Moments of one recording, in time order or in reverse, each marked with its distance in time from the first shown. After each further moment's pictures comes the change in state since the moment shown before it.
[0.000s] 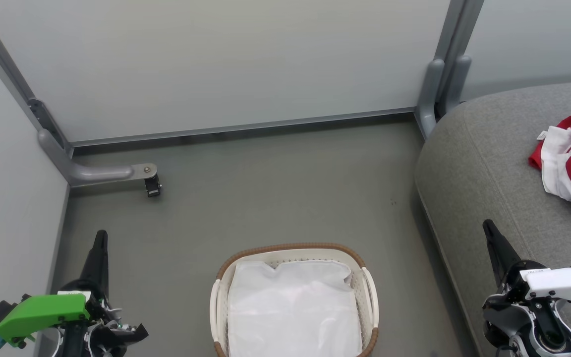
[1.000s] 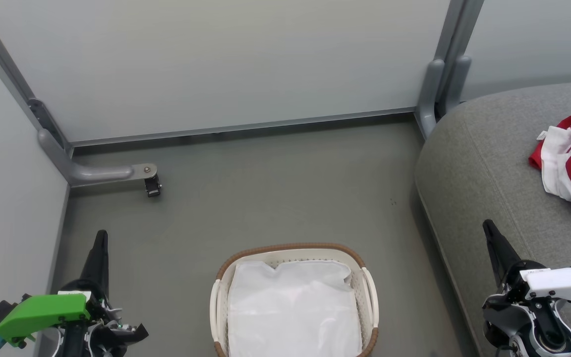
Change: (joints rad) left arm 0.000 0.001 -0.002 0.000 0.000 0.000 0.000; right arm 0.000 0.000 0.000 0.000 0.000 0.000 0.000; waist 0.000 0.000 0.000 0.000
